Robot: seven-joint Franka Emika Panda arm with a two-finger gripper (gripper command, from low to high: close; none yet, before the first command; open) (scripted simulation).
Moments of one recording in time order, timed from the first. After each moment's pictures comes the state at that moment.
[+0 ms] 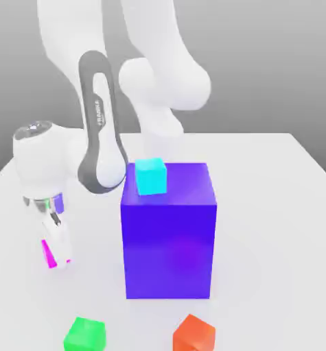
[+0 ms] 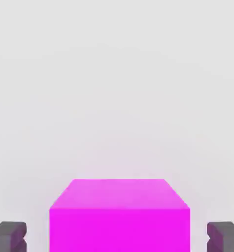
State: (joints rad) arm -0.67 0.28 -0.02 -2.81 0.18 3.10 0.94
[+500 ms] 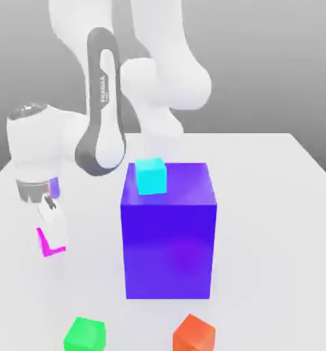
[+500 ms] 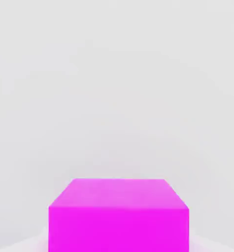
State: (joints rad) arm -0.63 0.08 -0.10 -2.84 0.07 2.93 1.03
